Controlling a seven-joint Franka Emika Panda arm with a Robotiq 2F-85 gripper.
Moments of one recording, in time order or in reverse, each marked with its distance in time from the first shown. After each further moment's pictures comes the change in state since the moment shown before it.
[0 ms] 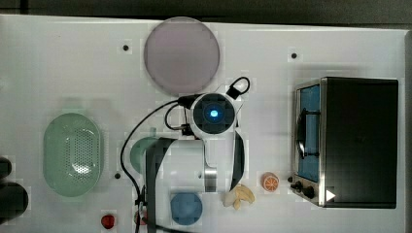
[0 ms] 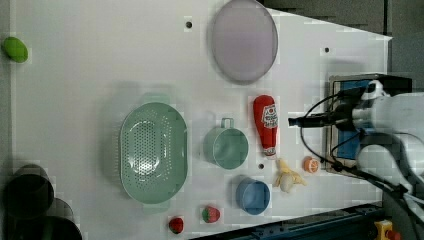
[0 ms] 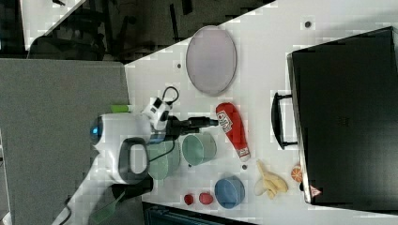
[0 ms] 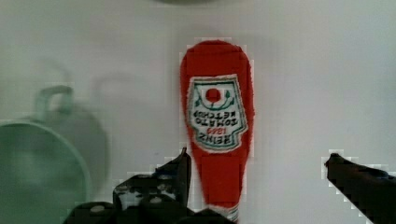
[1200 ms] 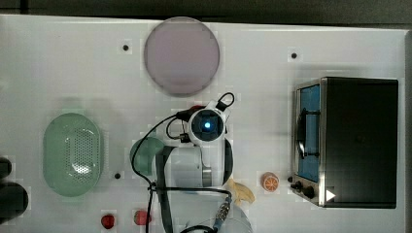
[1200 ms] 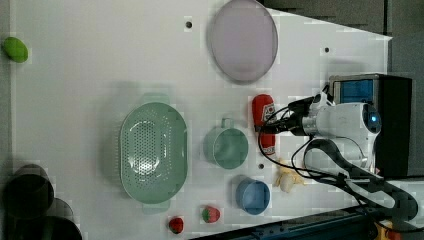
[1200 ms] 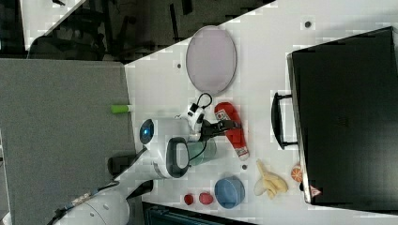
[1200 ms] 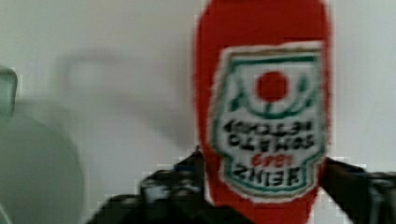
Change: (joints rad) arm 0.003 0.283 0.008 -0.064 -0.022 0.333 -0.014
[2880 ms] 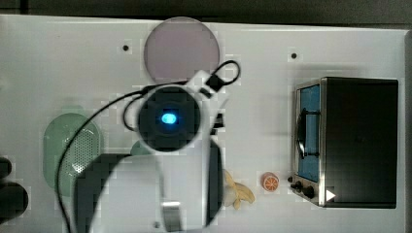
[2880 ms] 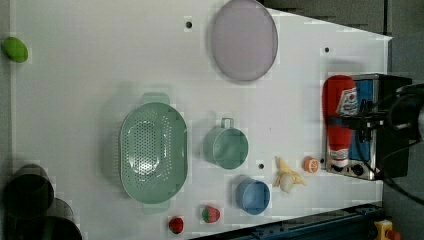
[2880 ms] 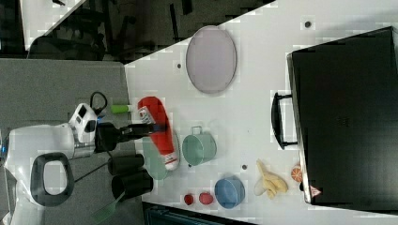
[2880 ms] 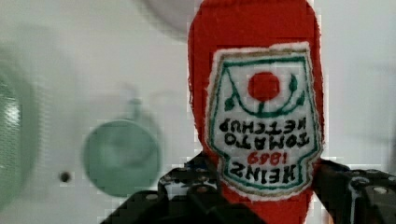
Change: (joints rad) arm -0.009 -0.540 0.103 0.260 0.081 -0.726 0.125
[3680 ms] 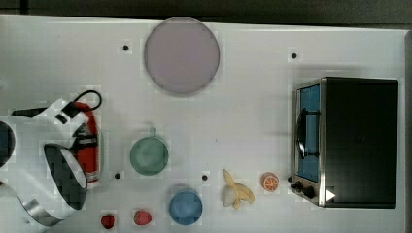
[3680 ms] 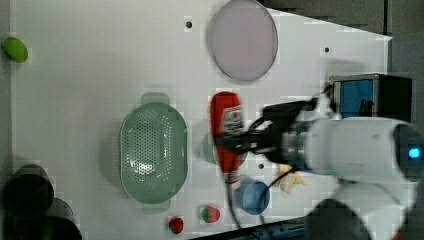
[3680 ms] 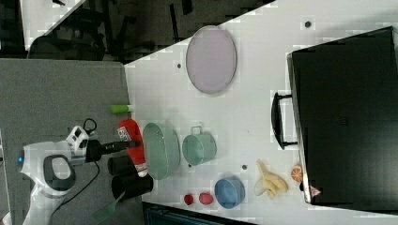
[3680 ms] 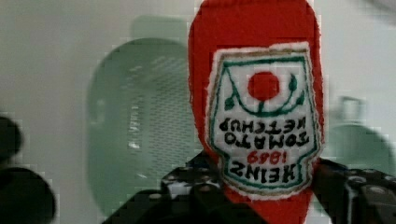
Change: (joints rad) arm 0.103 0.258 0.398 0.031 0.023 0.237 0.490
